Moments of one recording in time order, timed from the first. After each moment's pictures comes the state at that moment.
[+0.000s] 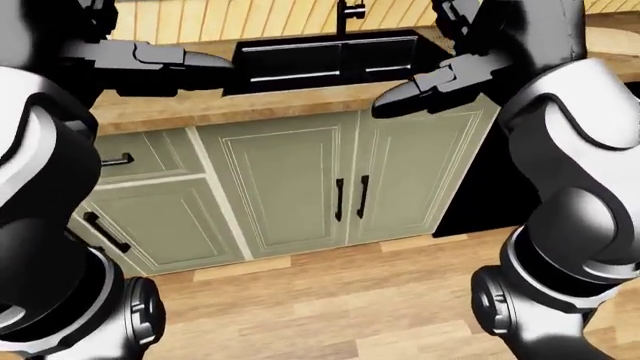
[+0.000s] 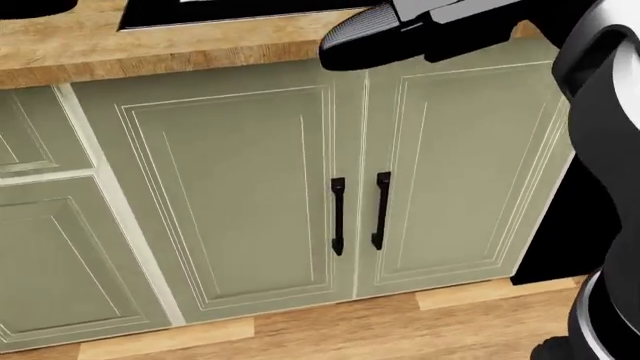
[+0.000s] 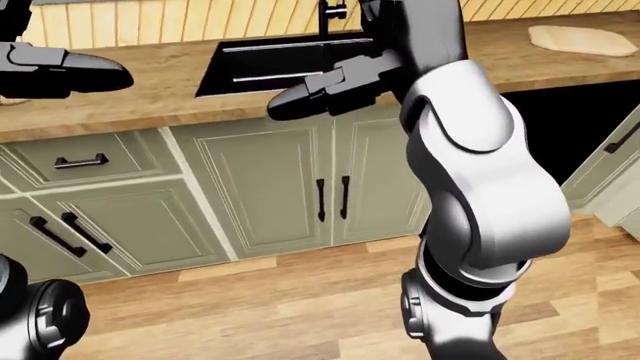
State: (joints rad) left arm -0.98 0.53 0.29 -0.64 -0.41 1.25 0.23; right arm -1.02 -0.28 -0.12 -0.58 0.18 1.15 0.05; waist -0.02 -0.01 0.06
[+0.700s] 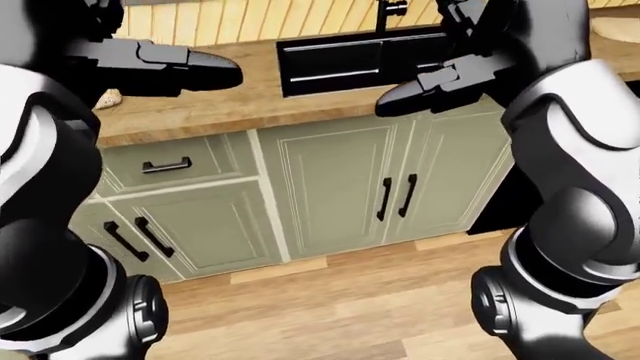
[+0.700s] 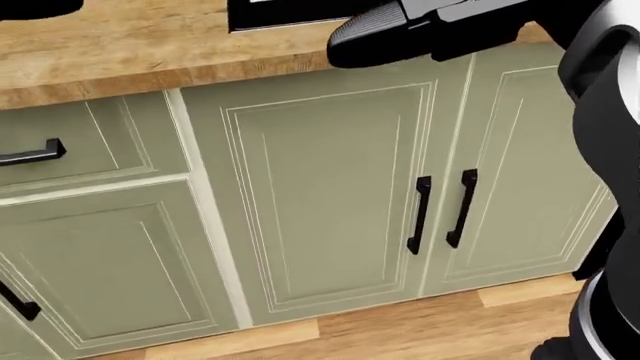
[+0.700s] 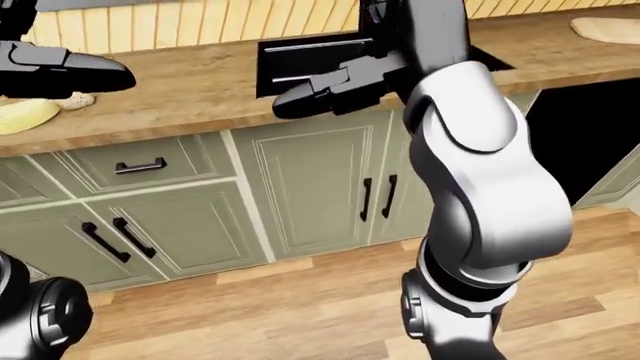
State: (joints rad) left arm -0.99 0.52 0.29 -0.65 -0.42 1.26 0.22; right arm -1.02 -0.28 -0.12 -0.58 0.16 1.16 0.05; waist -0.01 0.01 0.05
